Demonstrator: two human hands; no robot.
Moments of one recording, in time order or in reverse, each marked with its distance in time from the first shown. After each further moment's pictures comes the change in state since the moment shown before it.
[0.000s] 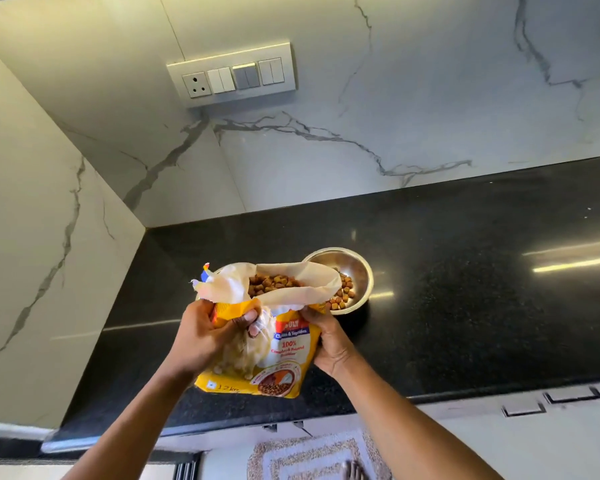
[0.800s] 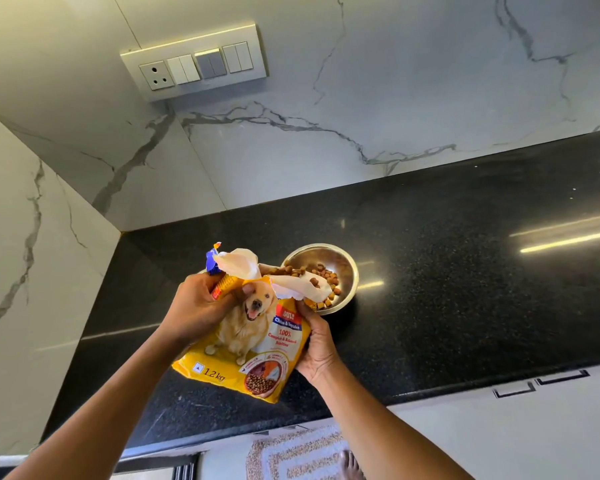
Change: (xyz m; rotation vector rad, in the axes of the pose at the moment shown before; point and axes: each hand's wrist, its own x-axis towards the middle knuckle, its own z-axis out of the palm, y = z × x) left_hand 0.060 0.024 0.017 0.256 -0.092 -0.154; right_hand 0.020 0.027 -0.023 0.296 0.037 -0.004
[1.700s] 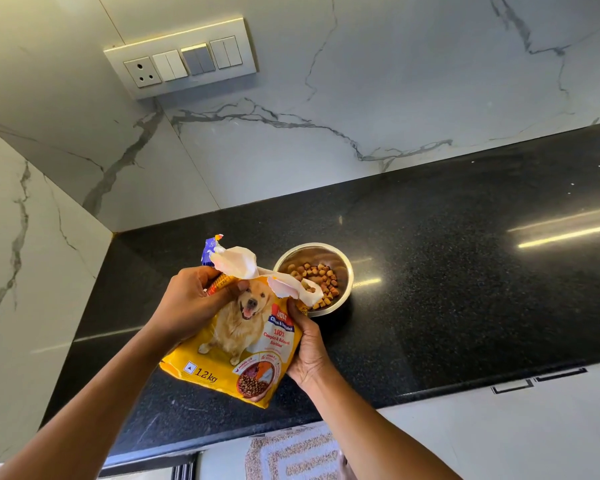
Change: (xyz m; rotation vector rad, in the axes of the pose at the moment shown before) left_hand 0.007 0.015 0.001 0.117 0.017 0.025; right_hand 0.007 0.009 -0.007 0.041 0.026 0.043
